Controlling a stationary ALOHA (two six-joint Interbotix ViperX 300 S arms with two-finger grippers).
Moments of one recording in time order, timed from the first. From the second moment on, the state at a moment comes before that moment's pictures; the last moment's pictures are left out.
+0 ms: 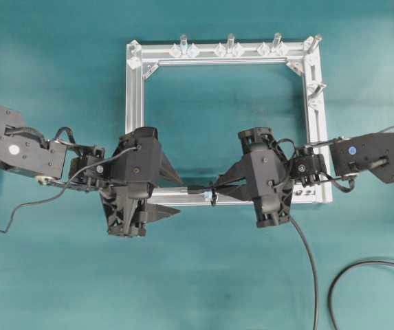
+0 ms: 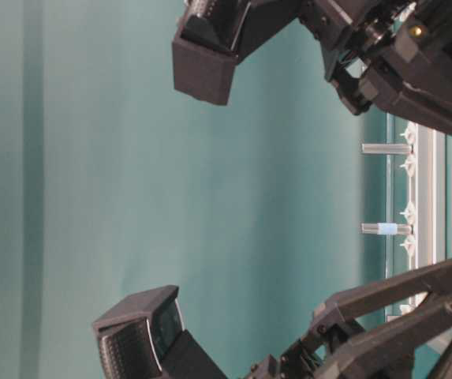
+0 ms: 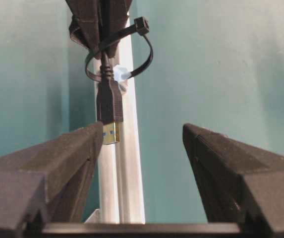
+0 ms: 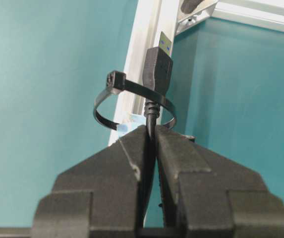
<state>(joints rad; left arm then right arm) -0.15 -0.03 0.73 -0.07 -0.02 -0.05 0.08 0.07 0.79 -0.11 -0.30 0.15</state>
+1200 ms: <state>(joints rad) -0.11 0.18 0.60 -0.07 -0.03 -0.05 0.08 0.07 0.79 -0.11 -0.30 0.15</state>
